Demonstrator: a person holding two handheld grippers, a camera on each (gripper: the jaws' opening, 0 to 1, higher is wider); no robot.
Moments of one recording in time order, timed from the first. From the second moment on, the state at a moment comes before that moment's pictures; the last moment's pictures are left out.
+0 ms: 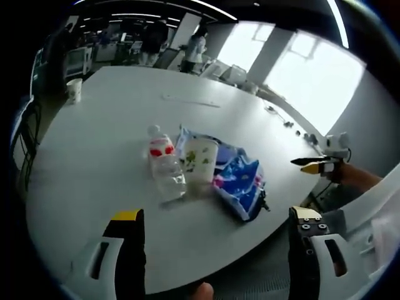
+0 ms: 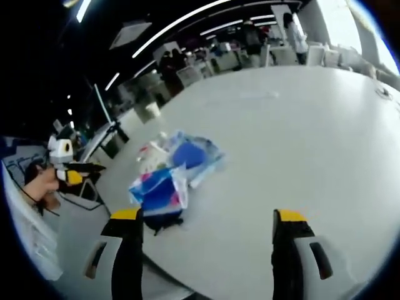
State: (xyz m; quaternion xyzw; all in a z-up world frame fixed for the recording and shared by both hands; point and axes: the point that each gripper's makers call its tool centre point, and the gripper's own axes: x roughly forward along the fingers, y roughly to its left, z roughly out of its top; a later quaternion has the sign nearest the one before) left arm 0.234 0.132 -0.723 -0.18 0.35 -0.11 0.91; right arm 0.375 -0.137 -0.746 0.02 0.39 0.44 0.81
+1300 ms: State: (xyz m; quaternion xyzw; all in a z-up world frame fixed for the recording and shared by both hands) left arm 0.261 0.074 -0.749 -0.19 0.39 -0.16 0.89; right arm 0.356 -0.083 -0.767 0.00 0.41 0.50 0.77
